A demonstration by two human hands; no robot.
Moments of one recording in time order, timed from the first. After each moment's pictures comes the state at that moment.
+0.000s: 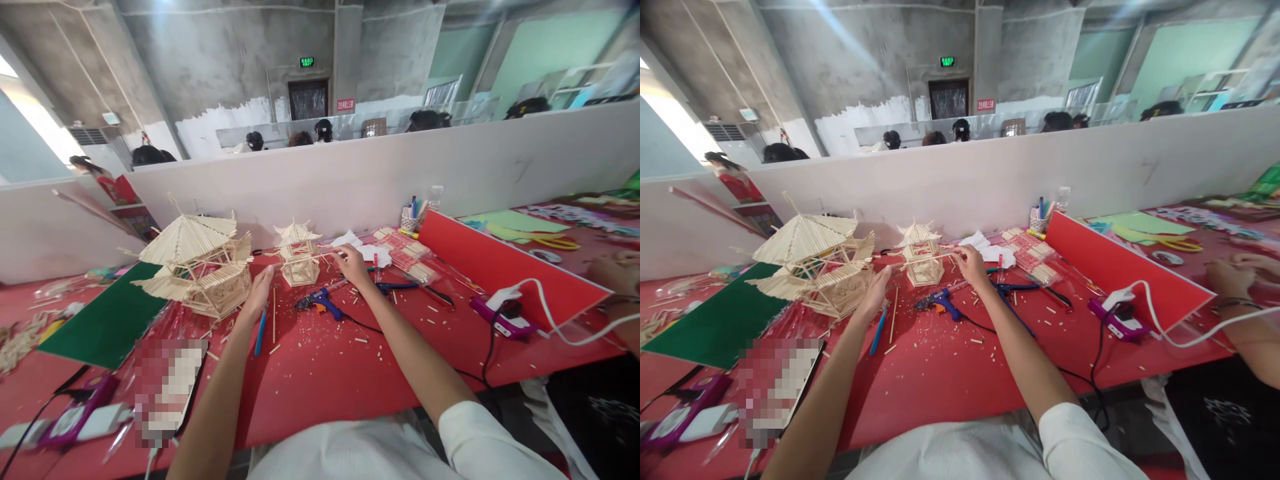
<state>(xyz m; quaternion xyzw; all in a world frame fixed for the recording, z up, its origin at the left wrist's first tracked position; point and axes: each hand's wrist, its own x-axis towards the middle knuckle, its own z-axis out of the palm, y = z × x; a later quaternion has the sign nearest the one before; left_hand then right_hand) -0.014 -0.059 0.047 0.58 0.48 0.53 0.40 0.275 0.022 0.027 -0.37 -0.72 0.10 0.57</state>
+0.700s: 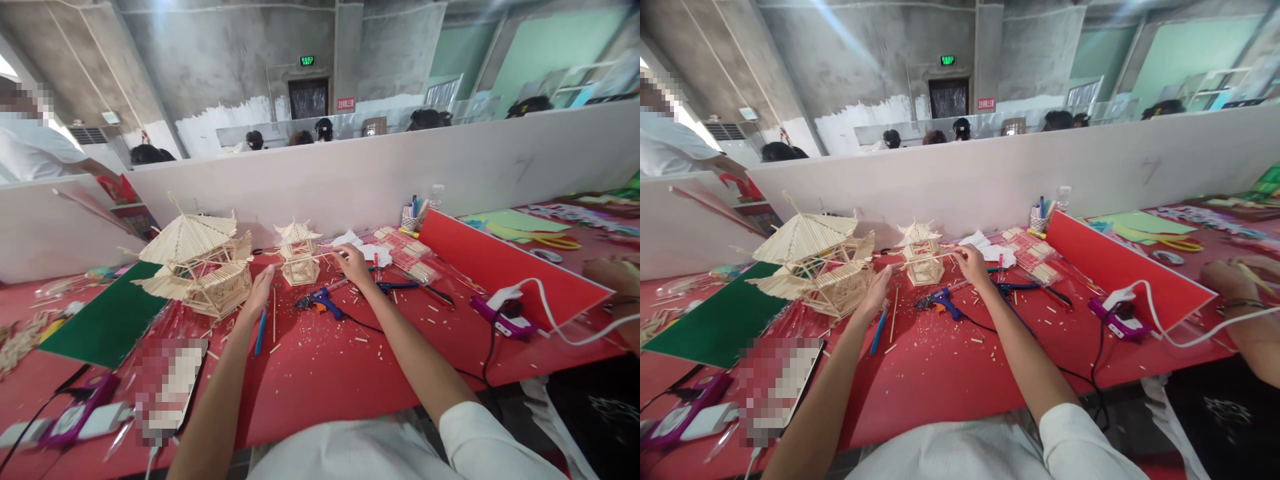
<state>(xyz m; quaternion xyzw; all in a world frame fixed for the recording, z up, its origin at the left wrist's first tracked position) -0.012 -0.063 0.050 0.57 0.47 0.53 0.41 0.277 0.021 0.028 -0.37 -0.72 0.11 0.57</state>
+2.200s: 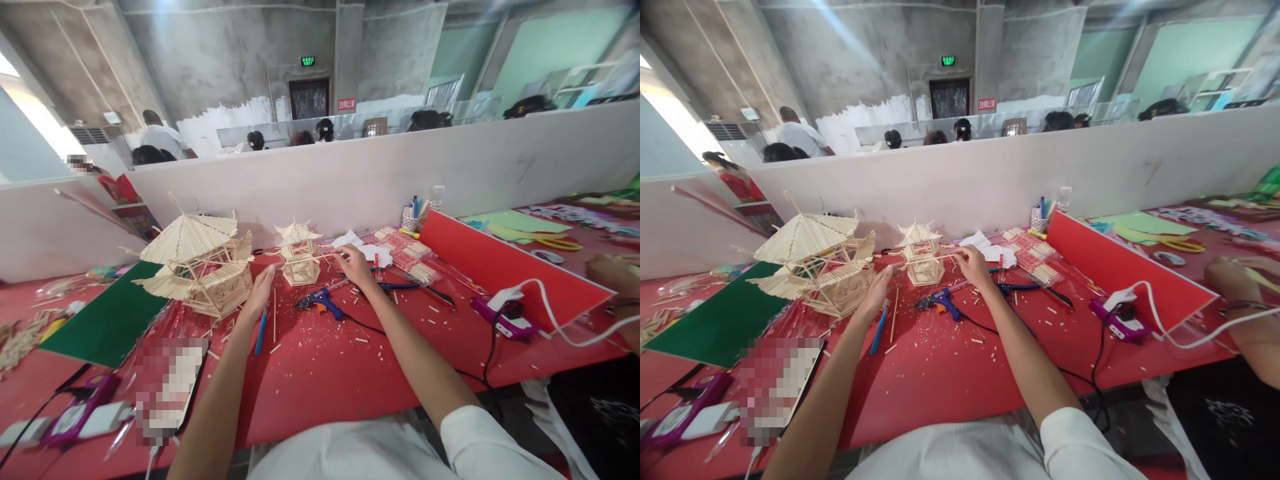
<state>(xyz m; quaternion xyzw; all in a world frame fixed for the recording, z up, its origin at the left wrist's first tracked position) -0.014 -0.060 0.047 0.57 0.47 0.53 0.42 0.281 0.018 0.029 -0.37 -0.73 0.11 0.56</state>
